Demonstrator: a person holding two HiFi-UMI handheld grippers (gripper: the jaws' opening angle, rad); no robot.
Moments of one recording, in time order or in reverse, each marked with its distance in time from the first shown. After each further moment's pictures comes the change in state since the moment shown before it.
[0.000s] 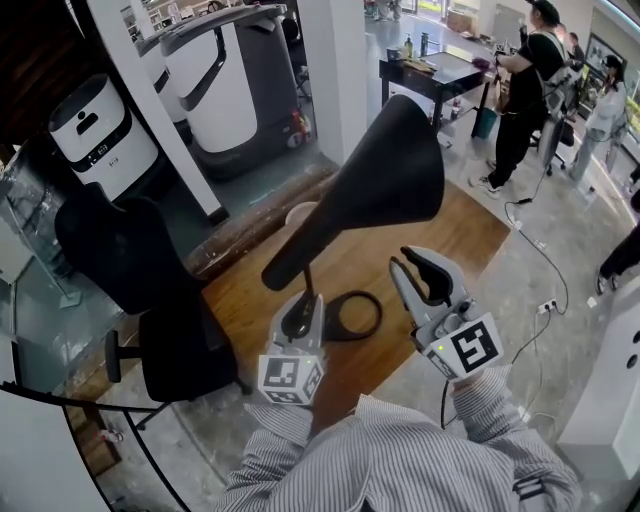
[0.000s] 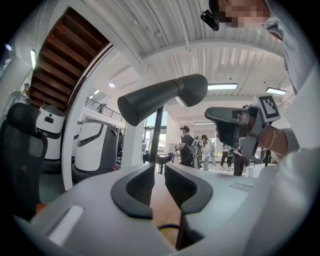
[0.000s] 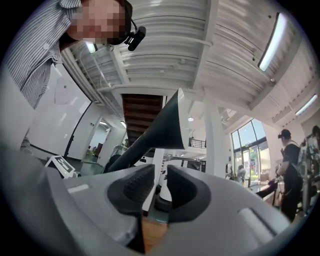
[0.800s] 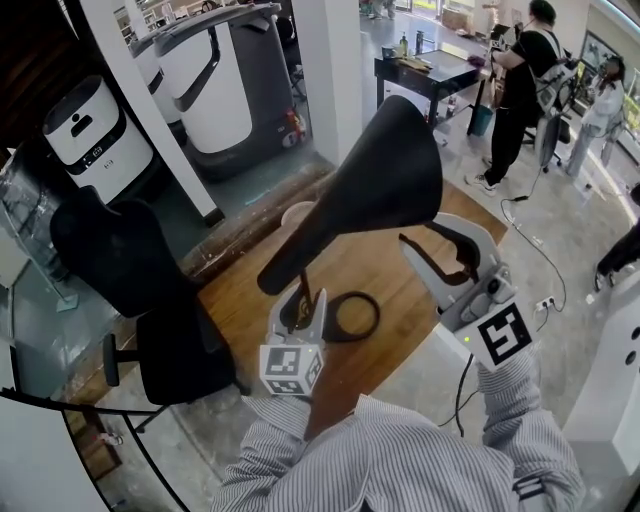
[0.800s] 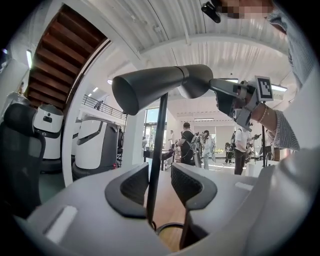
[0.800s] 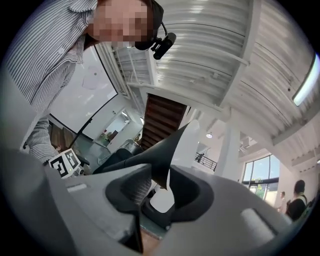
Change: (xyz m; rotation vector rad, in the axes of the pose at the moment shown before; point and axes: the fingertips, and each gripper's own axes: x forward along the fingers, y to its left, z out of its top) left arm 0.023 0.007 -0.010 0.014 0.049 -0.004; right arm 0.010 -0.013 0.063 -0.330 -0.016 0.136
